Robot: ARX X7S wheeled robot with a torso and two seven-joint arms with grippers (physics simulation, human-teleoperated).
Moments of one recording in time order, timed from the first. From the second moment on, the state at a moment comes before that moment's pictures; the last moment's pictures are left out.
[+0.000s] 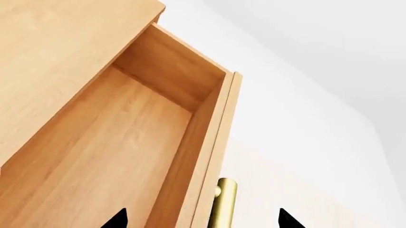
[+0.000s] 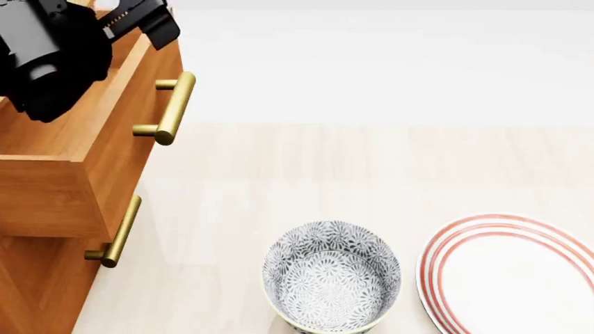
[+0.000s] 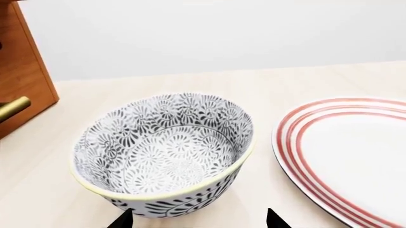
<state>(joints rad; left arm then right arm) -1.69 -0.06 0.02 -1.26 -0.84 -0.80 -0.59 0.09 0.34 -0.45 0.06 0.47 -0.02 0.32</state>
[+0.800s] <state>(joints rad) -1.70 -0.04 -0.12 -1.31 -0.75 -0.89 -0.51 0.09 0.34 -0.47 0.07 0.47 -0.02 0.32</state>
